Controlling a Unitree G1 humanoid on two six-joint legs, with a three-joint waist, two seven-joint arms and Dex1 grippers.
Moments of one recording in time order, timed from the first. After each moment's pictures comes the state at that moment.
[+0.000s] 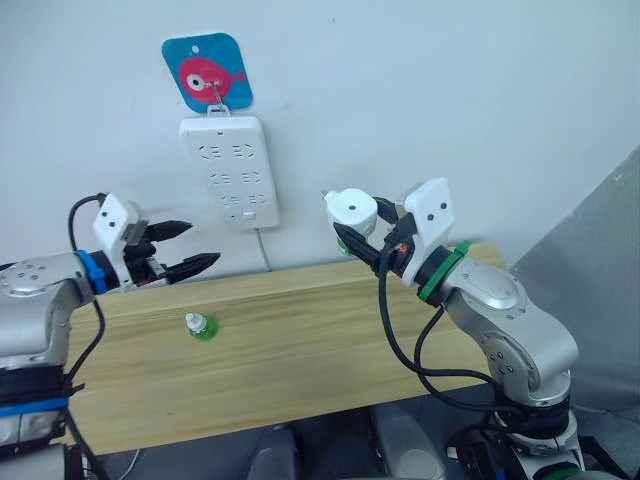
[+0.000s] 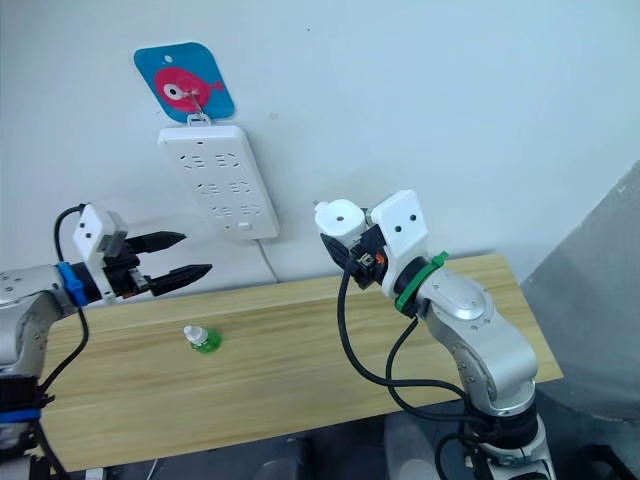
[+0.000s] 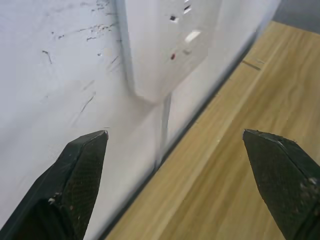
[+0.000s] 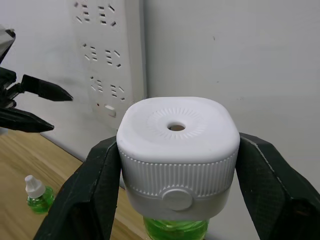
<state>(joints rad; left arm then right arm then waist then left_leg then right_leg) -0.22 0.87 0.36 0.03 -0.44 0.42 -1.09 -0.44 -0.18 0.11 -0.70 0.33 0.92 0.33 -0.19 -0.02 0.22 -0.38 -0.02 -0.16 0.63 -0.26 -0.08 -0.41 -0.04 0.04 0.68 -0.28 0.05</state>
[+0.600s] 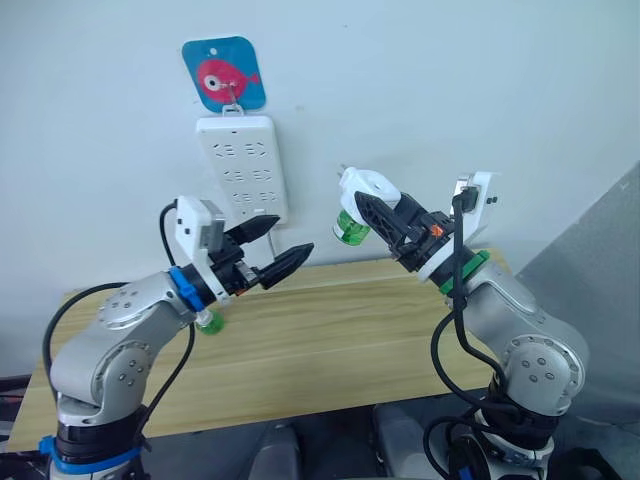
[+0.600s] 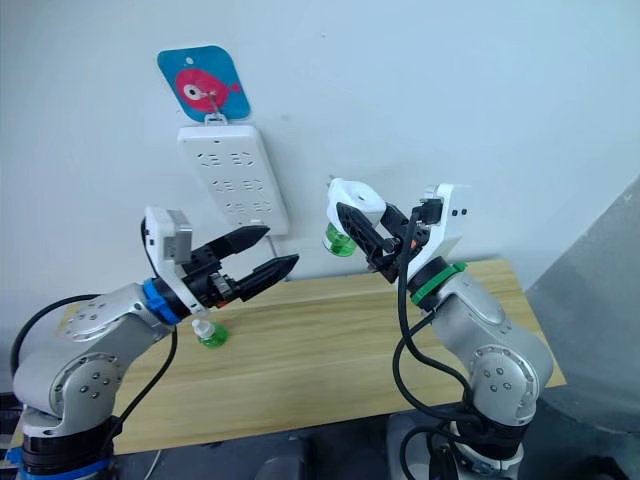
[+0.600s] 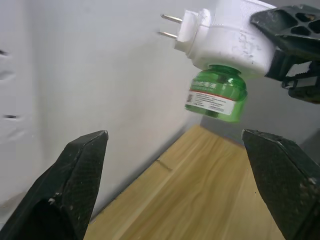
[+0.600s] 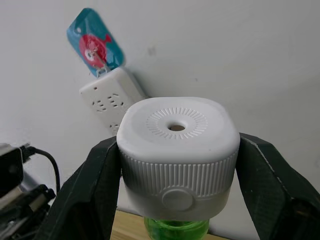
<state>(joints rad) -0.21 0.52 0.22 -0.55 -0.78 0.76 -0.61 -0.43 0.11 -0.21 -0.74 0.79 1.11 0.05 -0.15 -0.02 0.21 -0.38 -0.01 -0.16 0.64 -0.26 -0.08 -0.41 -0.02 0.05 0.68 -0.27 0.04</state>
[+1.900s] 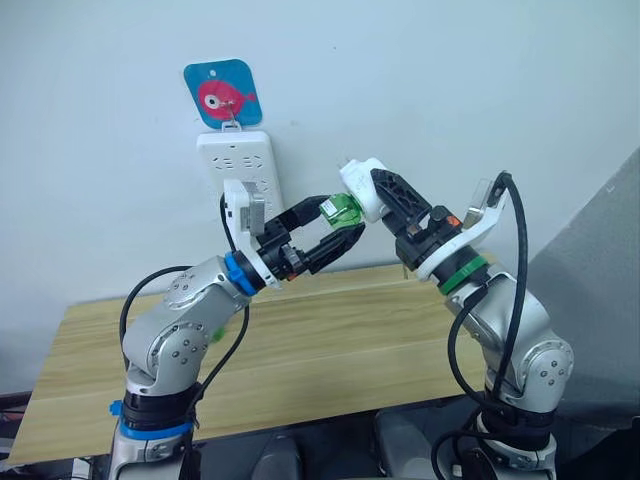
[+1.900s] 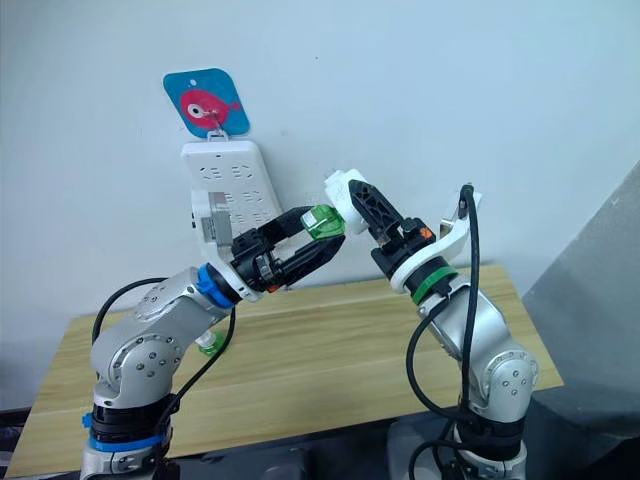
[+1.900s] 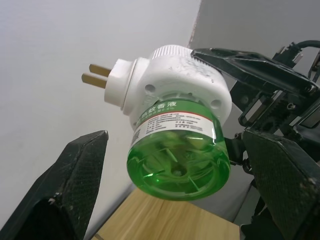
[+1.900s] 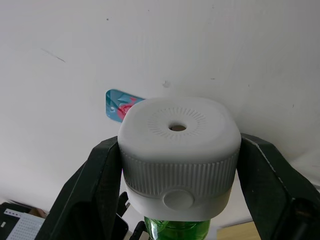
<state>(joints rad) -0.37 0.35 0.09 -0.47 -0.84 0.66 -0.57 -0.36 0.01 -0.05 -0.63 1.70 0.58 -0.66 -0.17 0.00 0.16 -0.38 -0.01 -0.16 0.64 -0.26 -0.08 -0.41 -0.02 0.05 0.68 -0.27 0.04</state>
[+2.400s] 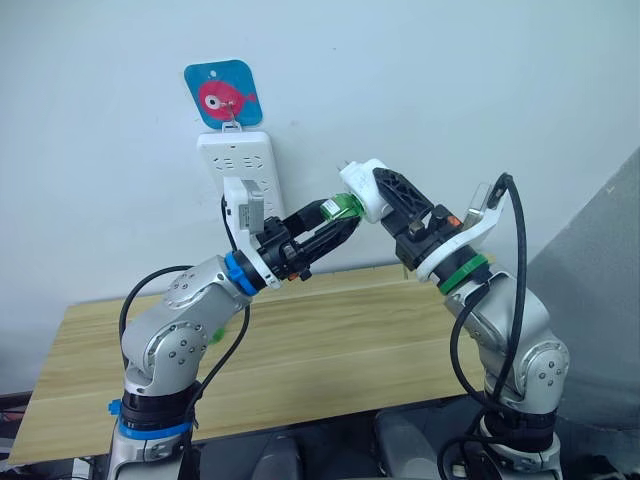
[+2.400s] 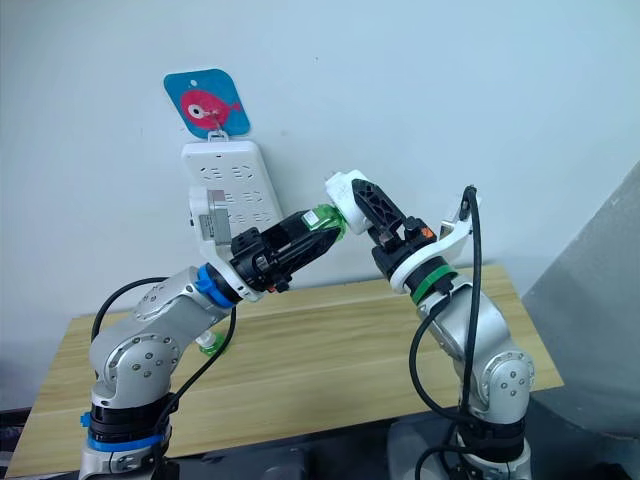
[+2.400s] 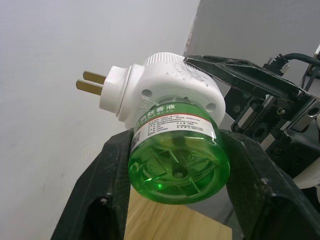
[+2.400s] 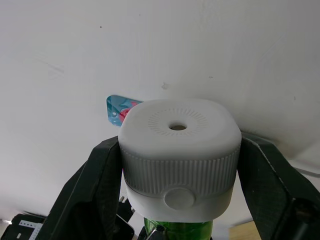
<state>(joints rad) -0.37 0.36 0.09 -0.48 -0.88 0.69 -0.55 -0.34 -0.04 0.00 -0.63 1.74 0.47 -0.68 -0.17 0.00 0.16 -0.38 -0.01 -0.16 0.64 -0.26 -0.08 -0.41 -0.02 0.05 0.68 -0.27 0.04</state>
